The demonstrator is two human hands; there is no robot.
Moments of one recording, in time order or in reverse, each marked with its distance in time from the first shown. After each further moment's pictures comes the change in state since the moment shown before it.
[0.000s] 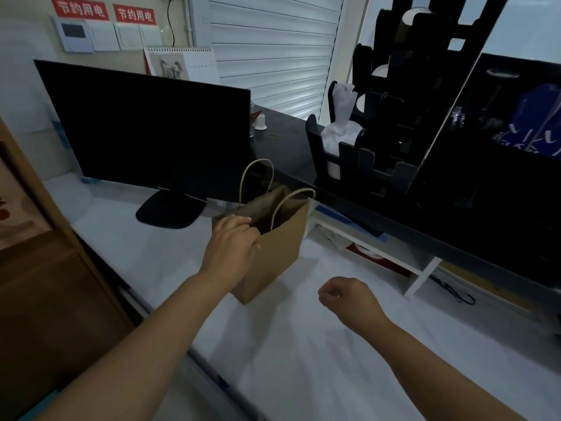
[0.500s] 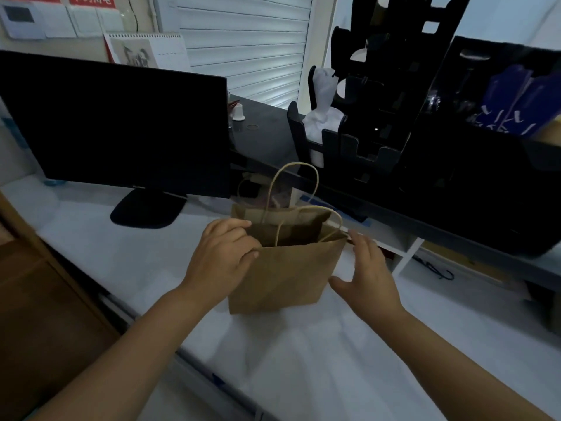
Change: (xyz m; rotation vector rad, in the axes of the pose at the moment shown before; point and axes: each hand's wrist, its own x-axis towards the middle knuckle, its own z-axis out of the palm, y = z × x) left_hand -0.020 0.006 -0.012 -0.173 0.082 0.260; right_hand -0.021 0.003 -0.020 -0.135 0.369 -0.092
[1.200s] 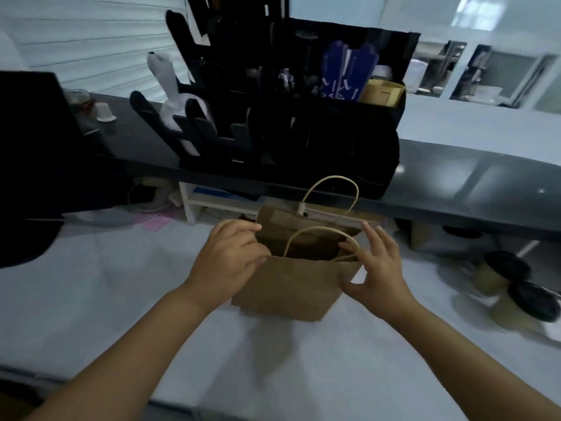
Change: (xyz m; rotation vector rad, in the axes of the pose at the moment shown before) left_hand 0.048 0.163 0.070 -0.239 -0.031 0.403; right_hand -0.113 0.146 -0.112 -0.253 0.138 0.101
